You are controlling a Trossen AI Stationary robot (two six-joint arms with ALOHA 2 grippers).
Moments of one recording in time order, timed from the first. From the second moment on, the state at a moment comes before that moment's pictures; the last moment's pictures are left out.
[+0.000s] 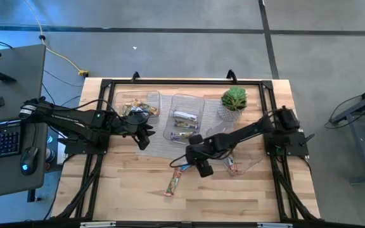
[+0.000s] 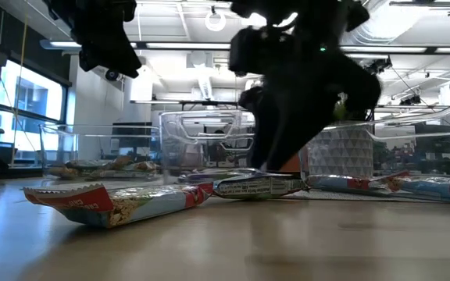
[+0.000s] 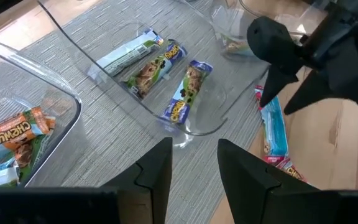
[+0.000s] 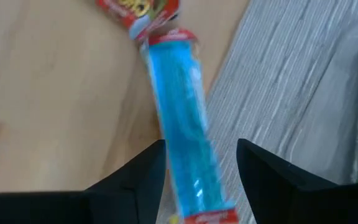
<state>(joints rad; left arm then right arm) -0.14 0.99 0.79 -0.52 -0.32 -0.58 0.22 1.92 1.25 -0.47 0.03 -0.10</state>
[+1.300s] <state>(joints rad) -0.14 0.99 0.79 -0.53 -0.29 -0.55 0.30 1.96 1.25 -0.53 0.22 -0.02</state>
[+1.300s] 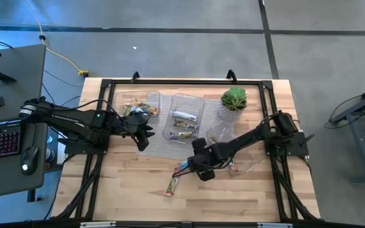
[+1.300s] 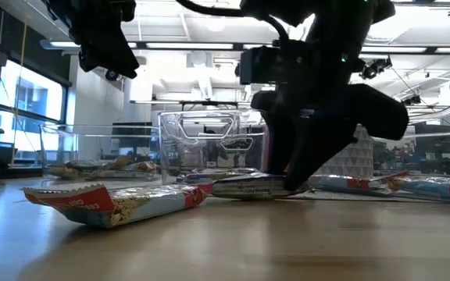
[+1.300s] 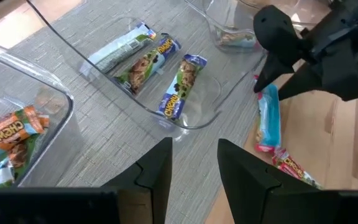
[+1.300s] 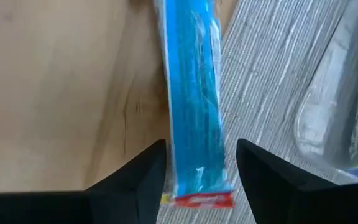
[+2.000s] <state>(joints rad) -0.14 0.99 0.79 -0.53 -0.28 -0.55 0.32 1.96 1.25 -0.54 0.24 -0.04</state>
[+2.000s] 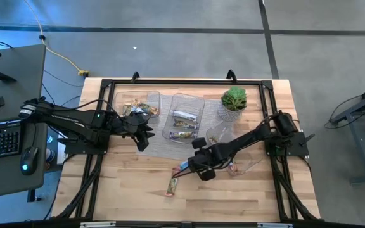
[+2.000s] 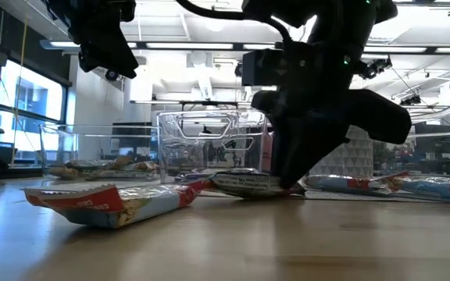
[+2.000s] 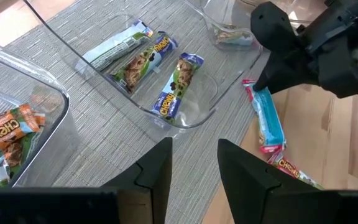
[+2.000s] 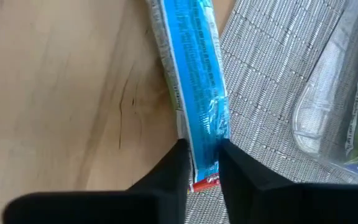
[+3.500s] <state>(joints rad) -0.14 0.99 0.79 -0.53 -0.26 -0.56 0.42 1.61 1.25 -0.76 0.35 0.35</state>
